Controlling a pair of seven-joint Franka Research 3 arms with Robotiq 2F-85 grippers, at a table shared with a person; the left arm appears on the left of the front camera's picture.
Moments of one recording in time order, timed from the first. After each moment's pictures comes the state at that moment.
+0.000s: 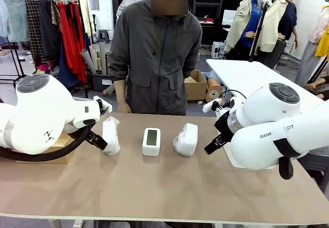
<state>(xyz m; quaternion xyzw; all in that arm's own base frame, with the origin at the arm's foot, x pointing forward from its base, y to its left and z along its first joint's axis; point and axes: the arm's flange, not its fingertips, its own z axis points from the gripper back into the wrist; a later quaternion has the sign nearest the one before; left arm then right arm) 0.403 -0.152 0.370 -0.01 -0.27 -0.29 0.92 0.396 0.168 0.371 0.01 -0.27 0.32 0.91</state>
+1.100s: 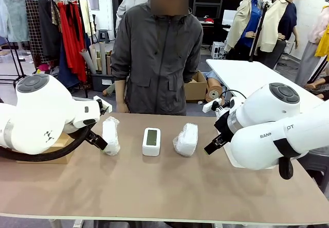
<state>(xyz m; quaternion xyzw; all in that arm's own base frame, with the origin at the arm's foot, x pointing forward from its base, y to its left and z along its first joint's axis) 0.403 -0.152 0.370 -0.01 -0.27 -0.29 0.92 0.396 0.168 0.371 0.01 -0.27 0.32 0.91</state>
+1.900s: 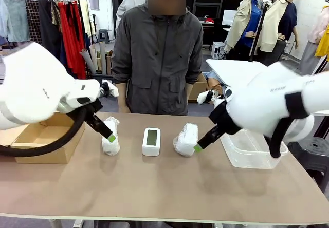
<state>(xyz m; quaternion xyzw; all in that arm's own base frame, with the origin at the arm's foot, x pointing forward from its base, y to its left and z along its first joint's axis) 0.392 -0.166 0.445 -0.14 -0.25 -0.42 0.86 0.386 0.188 0.421 0.15 -0.22 0.38 0.89</state>
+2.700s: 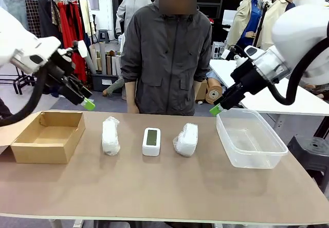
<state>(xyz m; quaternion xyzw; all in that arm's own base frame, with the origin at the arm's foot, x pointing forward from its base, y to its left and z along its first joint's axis) 0.418 -0.088 0.548 -0.20 -0.30 -0.56 0.75 0.432 0.129 0.530 0.26 -0.23 0.49 0.80</state>
